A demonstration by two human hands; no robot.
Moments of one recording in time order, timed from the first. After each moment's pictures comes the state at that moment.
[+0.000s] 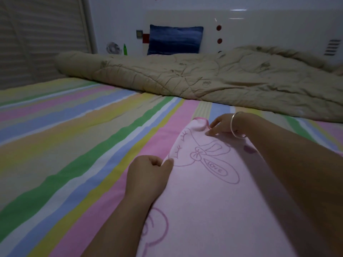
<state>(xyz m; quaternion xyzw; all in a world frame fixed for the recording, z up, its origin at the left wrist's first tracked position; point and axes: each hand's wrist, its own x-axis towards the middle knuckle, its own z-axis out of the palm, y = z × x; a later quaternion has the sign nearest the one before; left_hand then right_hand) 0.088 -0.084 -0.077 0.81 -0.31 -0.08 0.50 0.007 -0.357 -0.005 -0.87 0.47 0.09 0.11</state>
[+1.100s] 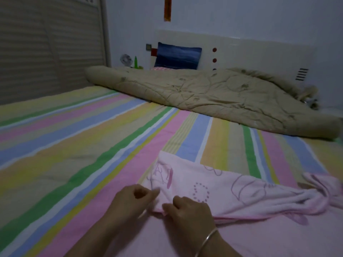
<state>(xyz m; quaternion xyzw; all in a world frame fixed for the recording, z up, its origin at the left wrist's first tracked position) -0.030 0.142 -0.019 0.79 -0.34 -0.27 0.43 -0.189 0.040 -0.018 -0.95 0.13 -0.28 -0.11</state>
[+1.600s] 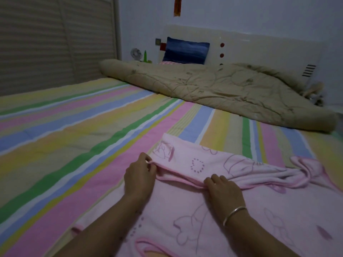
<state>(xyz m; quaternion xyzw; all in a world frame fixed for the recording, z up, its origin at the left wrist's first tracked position) -0.080 0.152 -0.029 0.85 -0.29 0.06 0.43 -0.282 0.011 -0.031 -0.93 0.25 -0.19 -0.18</state>
